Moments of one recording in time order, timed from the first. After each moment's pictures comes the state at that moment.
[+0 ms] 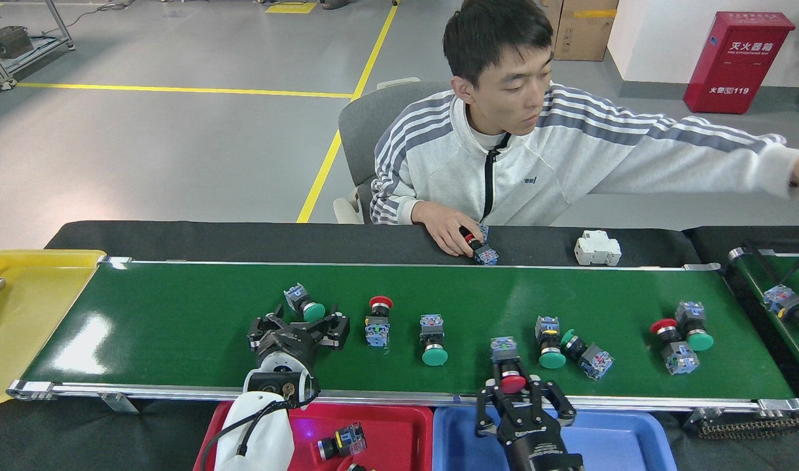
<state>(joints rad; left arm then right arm) -0.45 -0.14 -0.07 -1.03 -1.69 0.20 -0.31 0.10 0.00 0.37 -1.64 1.47 0.04 0.03</state>
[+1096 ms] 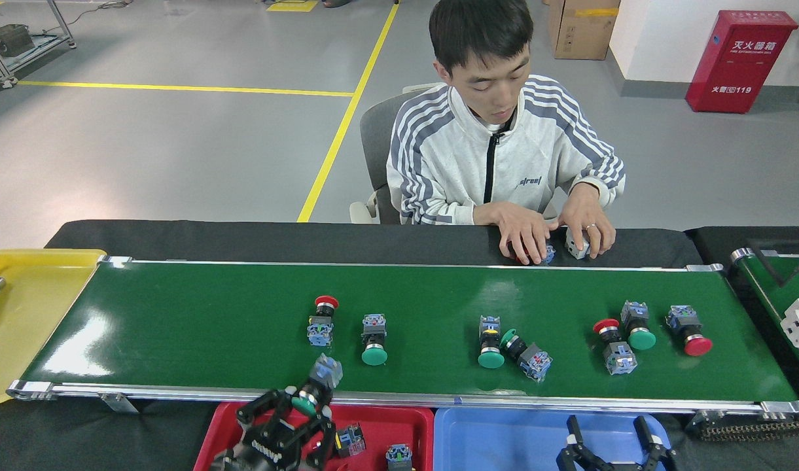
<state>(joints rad) 0.21 0.02 -0.07 -1.76 -1.60 -0.57 -0.13 0.34 0.05 -0.06 -1.72 1.42 -0.05 -0.14</state>
